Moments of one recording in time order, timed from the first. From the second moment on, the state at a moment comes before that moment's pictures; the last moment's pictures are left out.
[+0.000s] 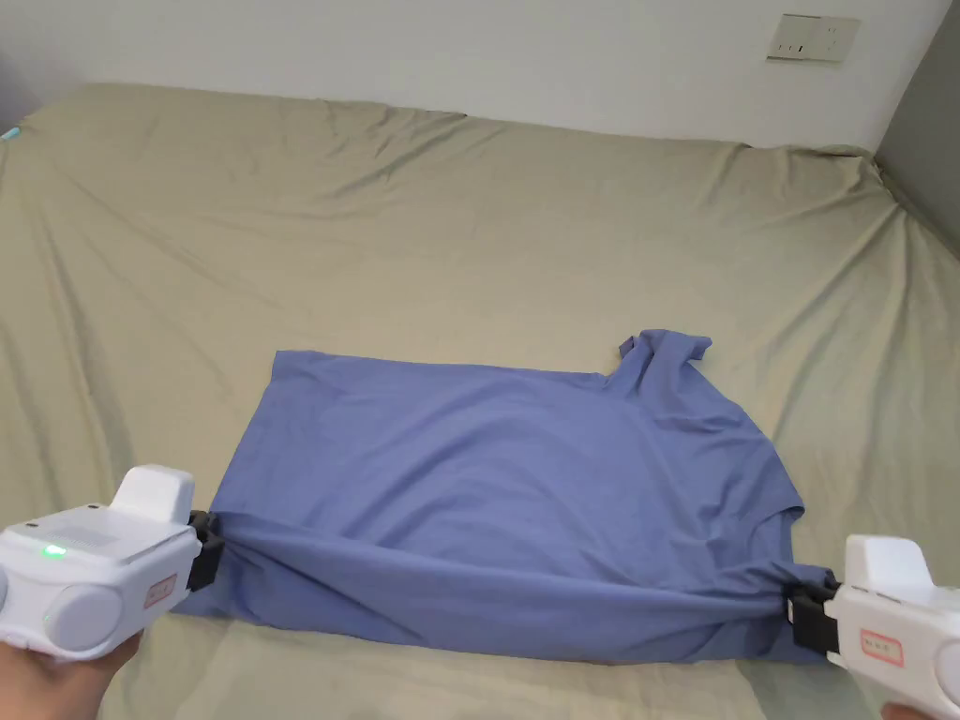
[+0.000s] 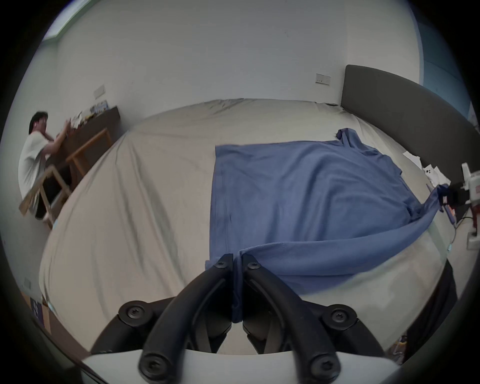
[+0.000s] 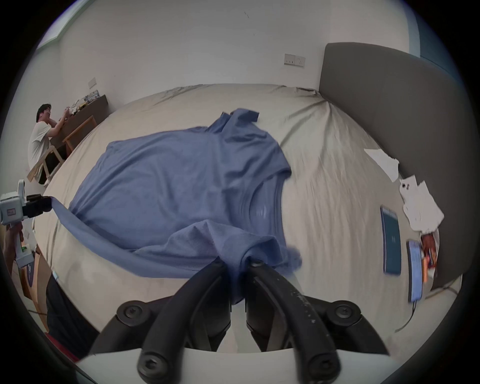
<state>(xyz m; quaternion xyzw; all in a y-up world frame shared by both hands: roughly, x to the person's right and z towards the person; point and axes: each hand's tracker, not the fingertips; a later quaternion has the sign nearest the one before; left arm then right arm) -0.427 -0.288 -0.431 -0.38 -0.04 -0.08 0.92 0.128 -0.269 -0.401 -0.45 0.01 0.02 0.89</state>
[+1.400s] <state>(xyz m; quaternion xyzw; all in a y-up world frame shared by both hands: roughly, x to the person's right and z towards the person) -0.377 -0.178 -0.212 -0.14 -0.05 0.01 0.99 0.084 -0.175 -0.205 -0.17 -0.02 0.01 0.98</state>
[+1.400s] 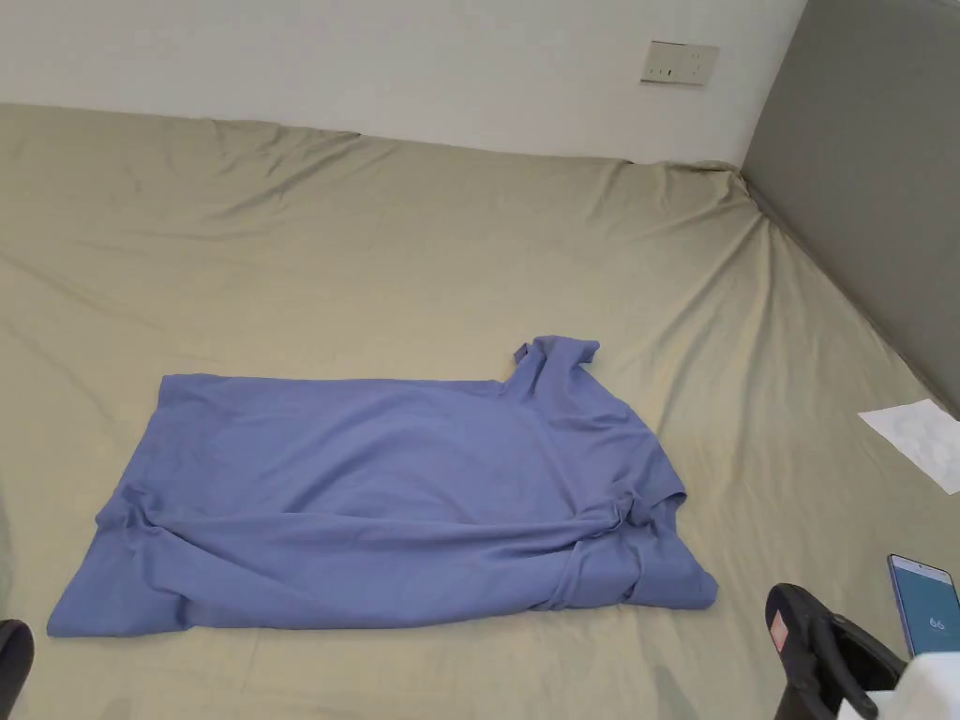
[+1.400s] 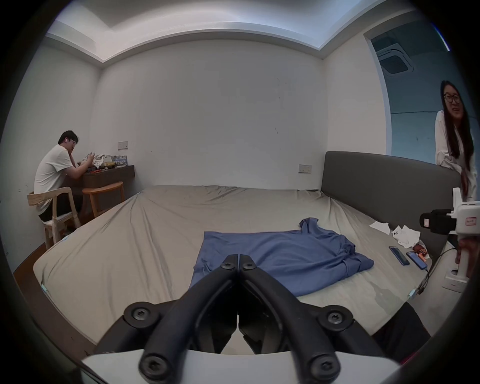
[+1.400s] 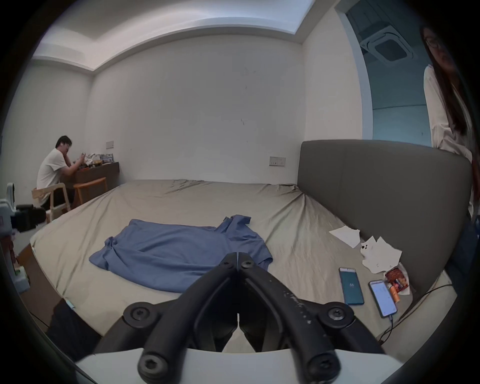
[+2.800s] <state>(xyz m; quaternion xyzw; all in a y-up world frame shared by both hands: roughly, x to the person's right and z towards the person) -0.451 -0.357 -0.447 -0.48 0.03 0.08 0.88 0.155 -0.354 -0.445 -0.50 -0.04 -0.04 0.87</state>
